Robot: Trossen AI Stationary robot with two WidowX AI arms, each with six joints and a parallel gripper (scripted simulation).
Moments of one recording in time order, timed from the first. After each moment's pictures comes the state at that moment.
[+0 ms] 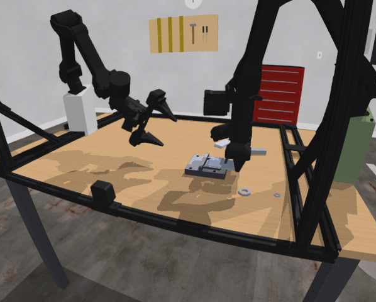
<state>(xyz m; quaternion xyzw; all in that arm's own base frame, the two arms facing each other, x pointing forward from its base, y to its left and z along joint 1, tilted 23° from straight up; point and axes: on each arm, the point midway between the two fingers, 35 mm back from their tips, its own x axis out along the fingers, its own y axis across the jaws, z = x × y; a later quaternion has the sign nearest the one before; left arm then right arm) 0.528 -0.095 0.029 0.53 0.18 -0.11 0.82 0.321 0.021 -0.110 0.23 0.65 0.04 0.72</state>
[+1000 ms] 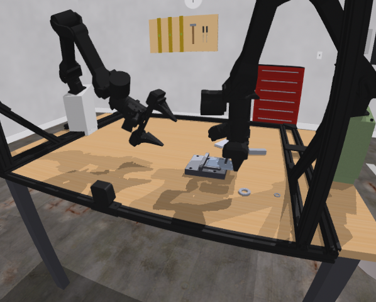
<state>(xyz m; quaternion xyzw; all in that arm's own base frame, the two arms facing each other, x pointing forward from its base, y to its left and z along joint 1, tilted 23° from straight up) 0.528 -0.095 0.029 0.53 0.18 -0.11 0.82 0.326 0.019 -0.108 0.24 0.66 0.04 0.71</state>
